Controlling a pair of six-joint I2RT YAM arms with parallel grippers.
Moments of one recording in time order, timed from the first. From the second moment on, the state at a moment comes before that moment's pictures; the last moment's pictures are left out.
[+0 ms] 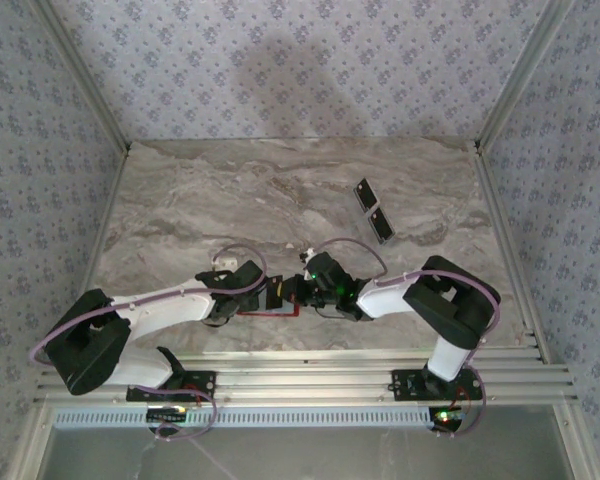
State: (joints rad) left arm -0.85 1.34 0.62 -0.63 -0.47 -0.91; right arm 0.92 1.71 0.63 0.50 -0.25 1.06
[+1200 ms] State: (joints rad) left arm -0.85 1.34 0.62 -0.63 -0.48 -0.91; right arm 0.92 1.72 0.55 0.68 -0.25 1.17
